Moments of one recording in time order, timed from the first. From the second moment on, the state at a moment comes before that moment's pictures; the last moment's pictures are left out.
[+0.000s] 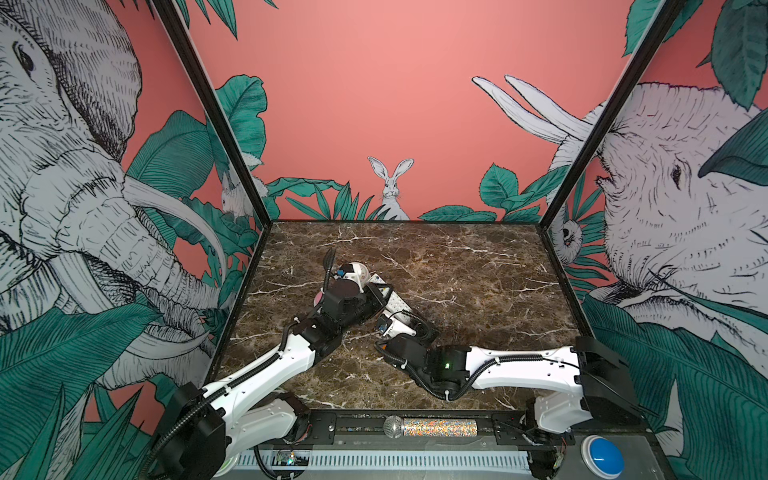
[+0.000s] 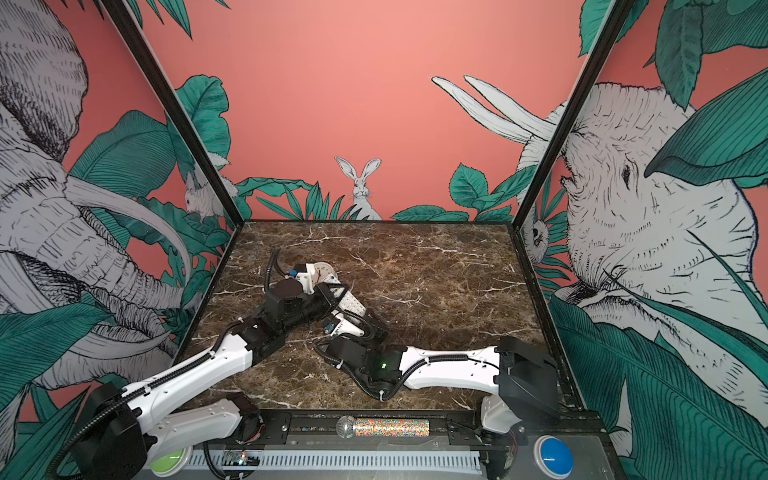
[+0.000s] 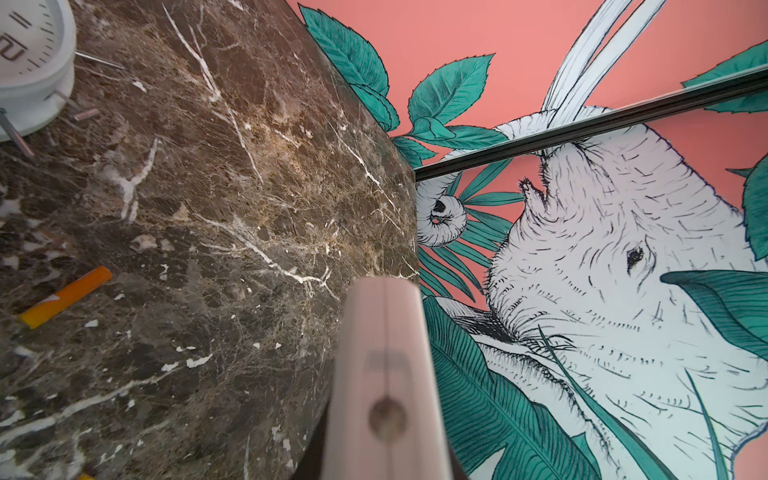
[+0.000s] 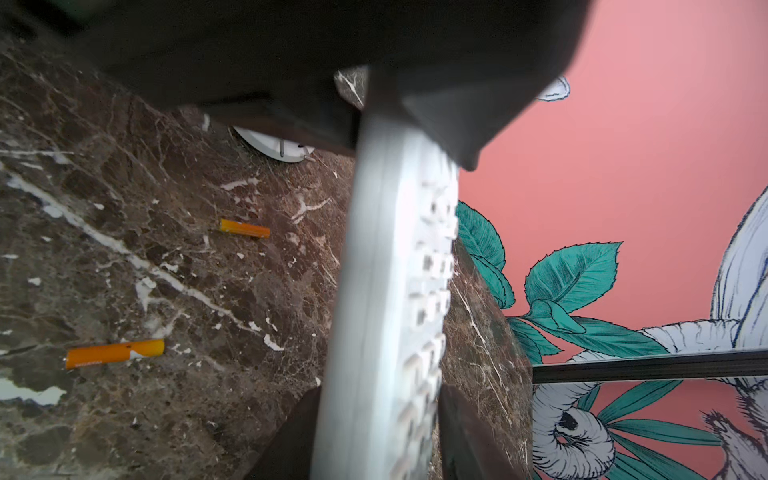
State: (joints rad) left arm -0.70 1.08 0.65 0.11 0.09 -1.18; right arm 1.34 1.54 0.99 -0.24 1.02 -0.17
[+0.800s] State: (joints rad) left arm -0.69 0.99 0.60 0.10 0.06 -1.13; right arm 1.33 1.52 0.96 -0.24 1.00 -0.18
